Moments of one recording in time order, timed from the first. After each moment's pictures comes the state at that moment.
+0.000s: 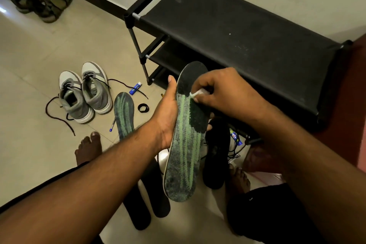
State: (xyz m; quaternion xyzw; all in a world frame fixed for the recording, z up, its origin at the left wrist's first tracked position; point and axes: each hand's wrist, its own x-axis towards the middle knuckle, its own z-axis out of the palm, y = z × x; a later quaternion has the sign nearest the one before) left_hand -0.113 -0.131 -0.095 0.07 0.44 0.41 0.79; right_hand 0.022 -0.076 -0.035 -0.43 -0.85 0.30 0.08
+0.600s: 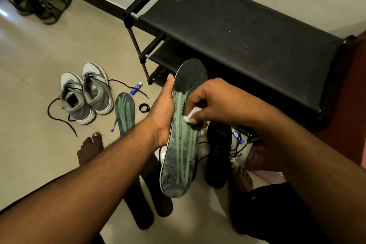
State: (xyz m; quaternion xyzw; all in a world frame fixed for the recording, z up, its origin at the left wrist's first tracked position) left_hand -0.118 -0.129 -0.093 0.09 0.44 0.42 0.79; right_hand 0.019 -0.085 -0.030 -0.38 -0.83 0.41 -0.04
